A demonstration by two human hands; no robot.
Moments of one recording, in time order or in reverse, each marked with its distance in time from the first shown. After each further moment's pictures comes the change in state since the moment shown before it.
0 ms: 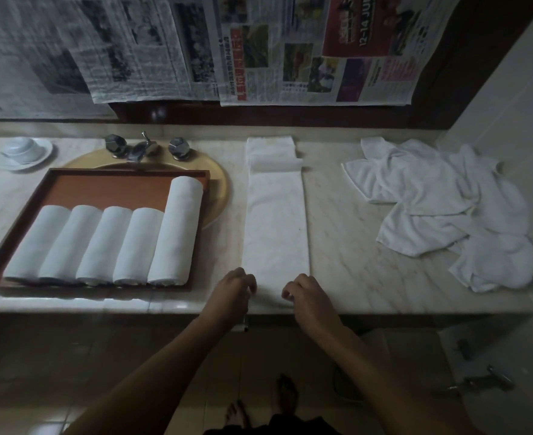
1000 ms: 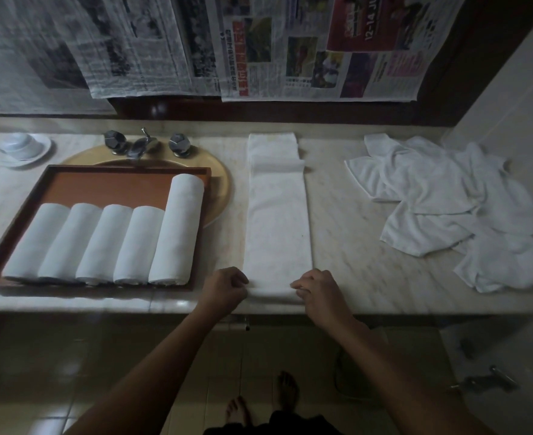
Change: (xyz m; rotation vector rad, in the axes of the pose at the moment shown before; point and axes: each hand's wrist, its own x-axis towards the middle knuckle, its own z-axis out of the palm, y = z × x) left_hand 0.006 -0.008 -0.023 -0.322 -0.091 -0.394; right_hand 0.013 0.019 -0.009 0.108 0.074 0.038
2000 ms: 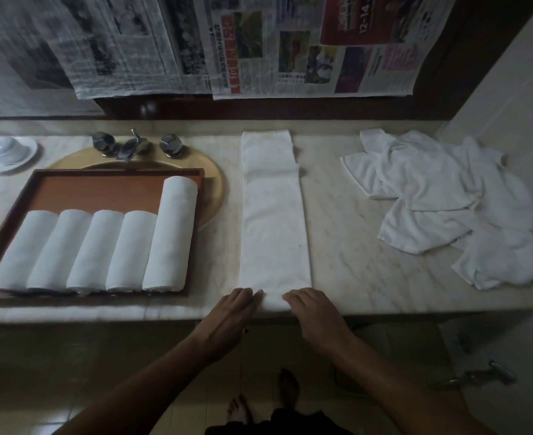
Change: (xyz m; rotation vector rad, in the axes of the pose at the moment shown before) left_hand -0.015 -0.042 0.032 0.544 -0.091 0.735; right_hand -0.029 0.002 0.015 -0.237 -0.022 -0.309
